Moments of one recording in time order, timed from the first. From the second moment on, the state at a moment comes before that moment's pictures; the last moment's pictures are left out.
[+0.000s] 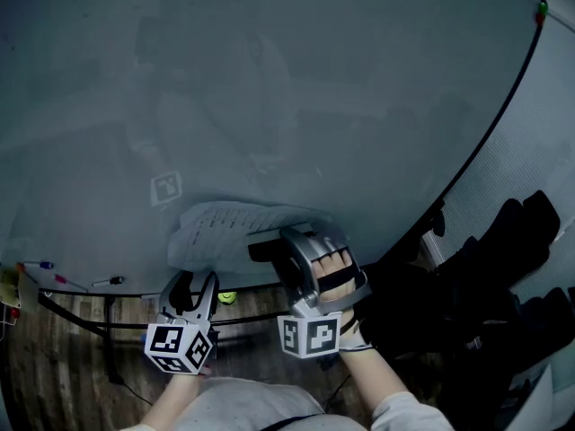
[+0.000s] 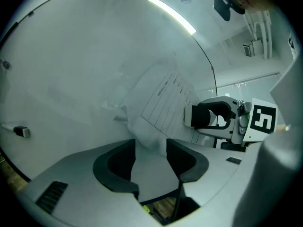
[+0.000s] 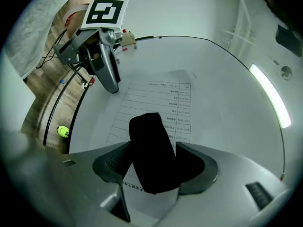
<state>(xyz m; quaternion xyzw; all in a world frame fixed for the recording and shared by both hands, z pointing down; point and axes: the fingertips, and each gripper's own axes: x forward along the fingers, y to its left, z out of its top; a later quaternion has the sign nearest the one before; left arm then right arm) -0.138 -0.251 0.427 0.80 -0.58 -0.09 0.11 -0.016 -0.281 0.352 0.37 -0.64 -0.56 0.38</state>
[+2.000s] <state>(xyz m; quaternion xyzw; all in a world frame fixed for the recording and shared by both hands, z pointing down) -0.156 -0.239 0.411 0.79 -0.59 -0.15 0.12 -0.009 -0.283 0.365 0.37 -0.62 -0.55 0.42</state>
